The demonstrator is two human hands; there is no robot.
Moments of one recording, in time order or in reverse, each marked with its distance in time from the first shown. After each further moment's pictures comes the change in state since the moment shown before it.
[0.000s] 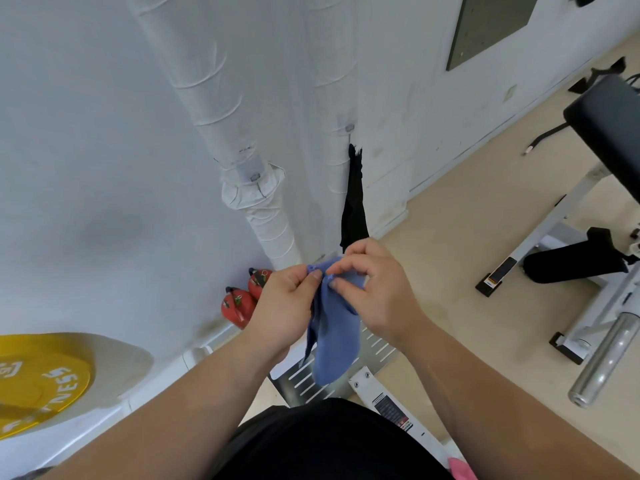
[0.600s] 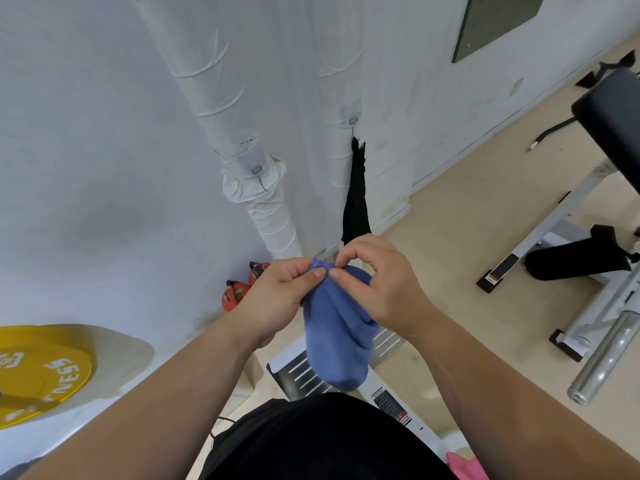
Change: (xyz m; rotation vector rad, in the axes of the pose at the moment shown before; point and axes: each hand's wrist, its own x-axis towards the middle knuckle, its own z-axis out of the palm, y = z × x) left_hand 0.001 0.015 -0.018 -0.001 -0.270 0.019; right_hand 0.009 0.014 -0.009 -0.126 -0.048 -0.164
